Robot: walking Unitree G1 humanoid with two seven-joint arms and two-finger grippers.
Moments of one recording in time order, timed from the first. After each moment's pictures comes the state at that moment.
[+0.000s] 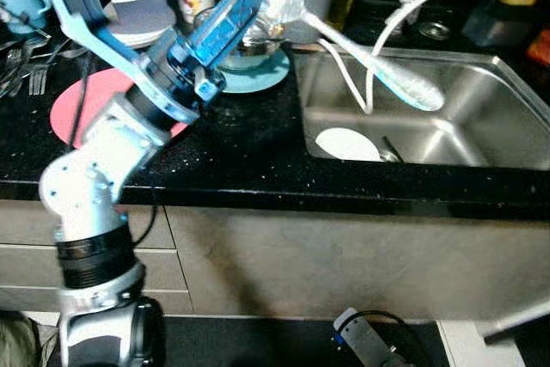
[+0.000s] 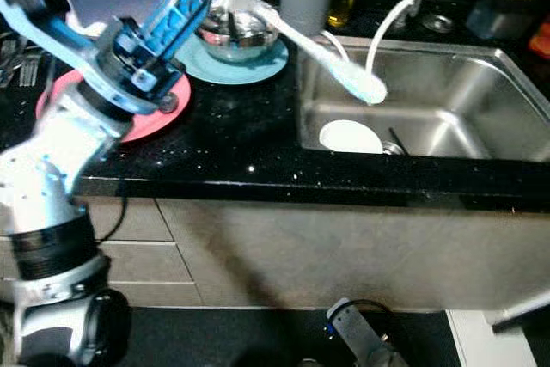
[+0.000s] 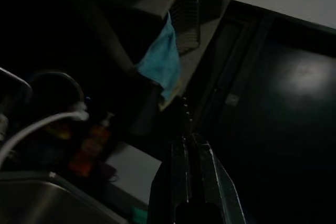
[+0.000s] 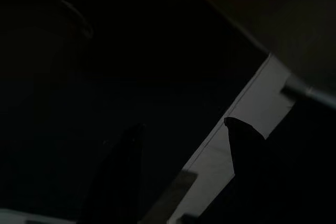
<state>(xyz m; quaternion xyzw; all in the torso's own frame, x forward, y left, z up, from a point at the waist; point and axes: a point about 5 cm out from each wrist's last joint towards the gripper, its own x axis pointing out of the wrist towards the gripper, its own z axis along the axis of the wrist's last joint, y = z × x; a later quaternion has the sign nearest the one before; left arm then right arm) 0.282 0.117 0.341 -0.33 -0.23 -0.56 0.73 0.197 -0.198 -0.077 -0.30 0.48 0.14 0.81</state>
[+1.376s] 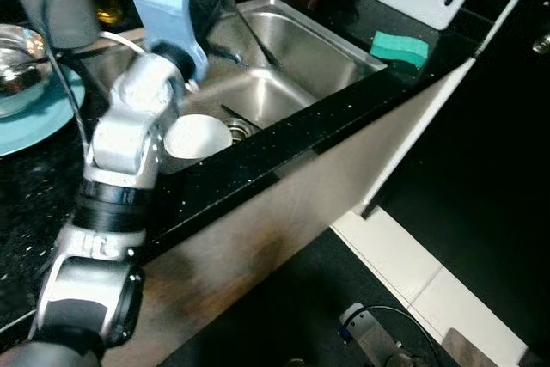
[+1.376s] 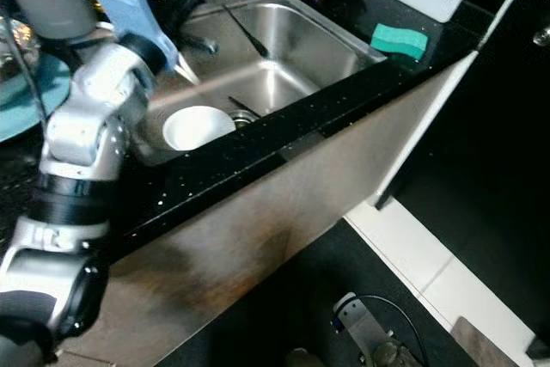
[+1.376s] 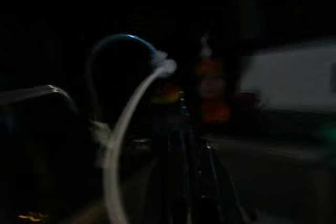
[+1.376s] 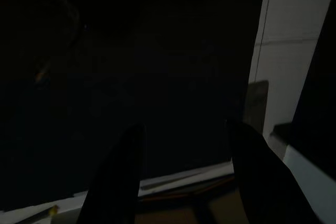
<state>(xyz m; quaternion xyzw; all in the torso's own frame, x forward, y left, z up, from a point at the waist) 0.358 0.124 0.354 0.16 -0.28 -0.13 0.94 0.204 -0.209 -0.071 -0.29 0.48 0.13 0.82</state>
